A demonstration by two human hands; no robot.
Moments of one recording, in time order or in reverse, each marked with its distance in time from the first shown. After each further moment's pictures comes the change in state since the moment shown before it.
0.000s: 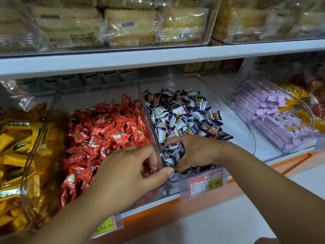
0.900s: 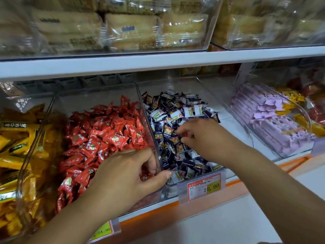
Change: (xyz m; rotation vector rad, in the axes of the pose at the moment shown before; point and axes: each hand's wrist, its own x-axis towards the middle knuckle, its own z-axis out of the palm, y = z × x) left_hand -0.001 -0.001 0.000 -0.008 -0.016 0.005; right_hand -0.022 -0.010 -0.012 -0.440 0.504 -0.096
